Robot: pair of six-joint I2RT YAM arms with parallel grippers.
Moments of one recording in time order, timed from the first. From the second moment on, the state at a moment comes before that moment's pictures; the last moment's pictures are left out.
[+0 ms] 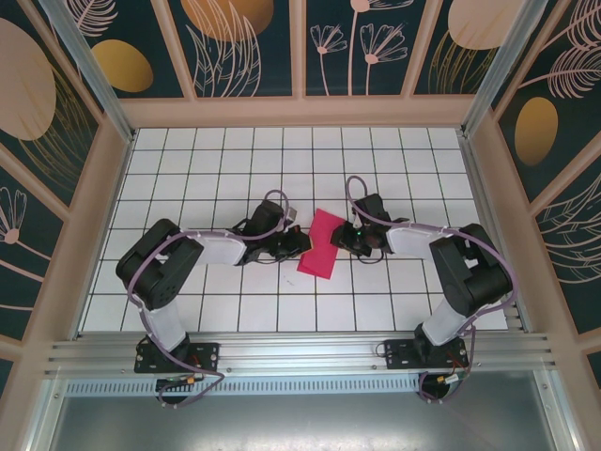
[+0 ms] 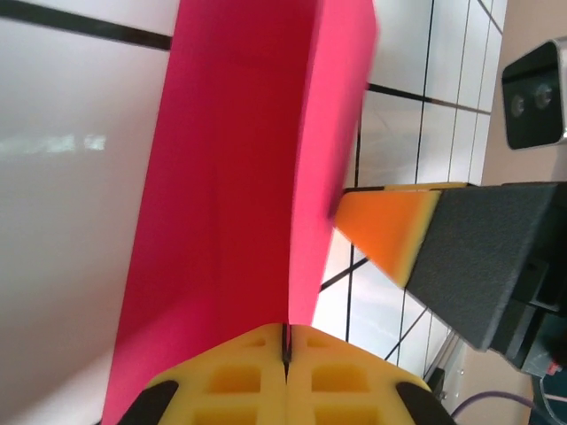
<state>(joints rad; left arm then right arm) -0.68 1.79 0.78 0.29 0.49 -1.05 0.47 1.62 0.75 -0.14 -0.32 0.75</state>
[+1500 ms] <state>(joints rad) -0.68 1.63 0.64 0.37 0.37 -1.26 1.19 1.53 0.61 0.29 0.52 -0.08</state>
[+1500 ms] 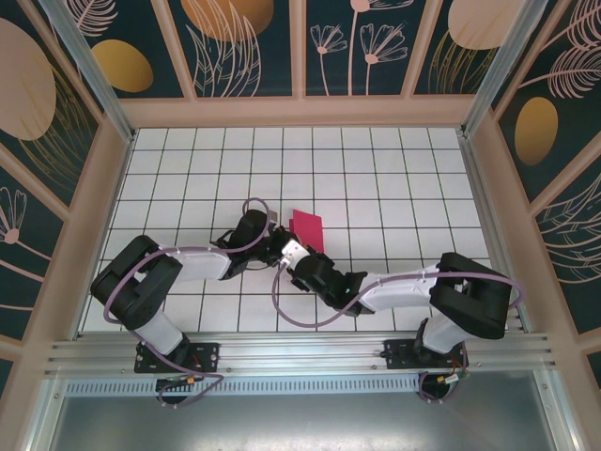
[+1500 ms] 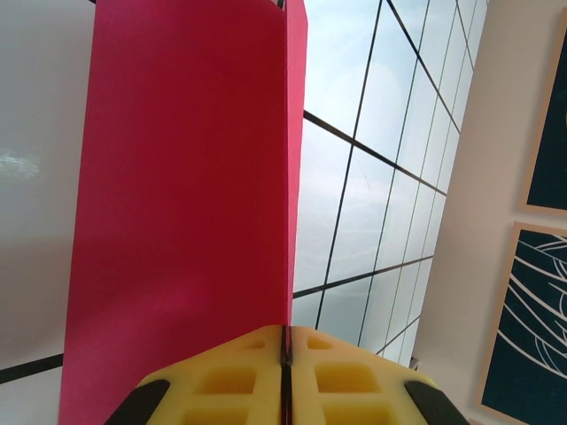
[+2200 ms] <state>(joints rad) -0.66 1.60 0.69 0.20 0.26 -1.14 1.03 1.42 0.58 0.28 0.25 0.21</state>
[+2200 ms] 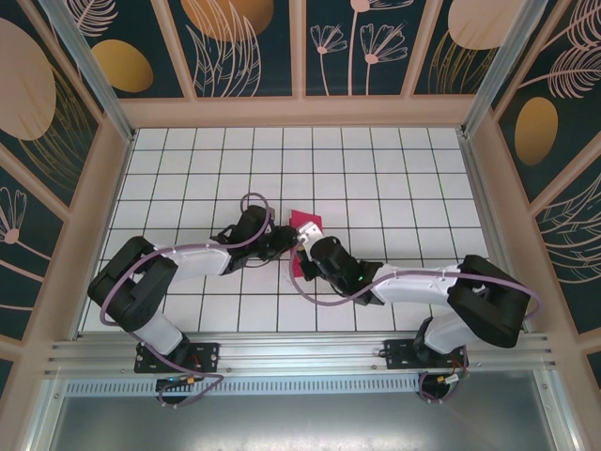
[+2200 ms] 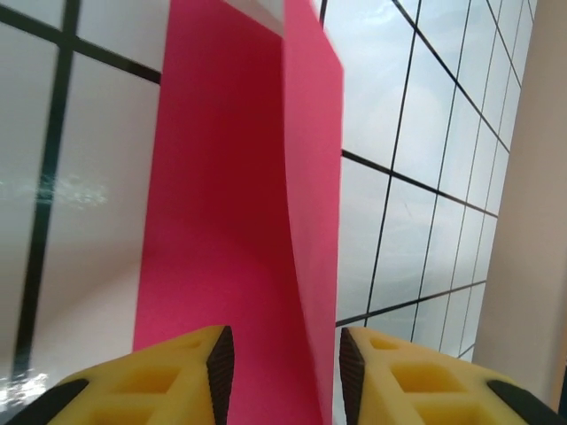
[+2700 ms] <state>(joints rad) -0.64 1.55 0.73 0.12 0.21 -1.05 0.87 1.39 0.49 0.42 -0.06 0.51</state>
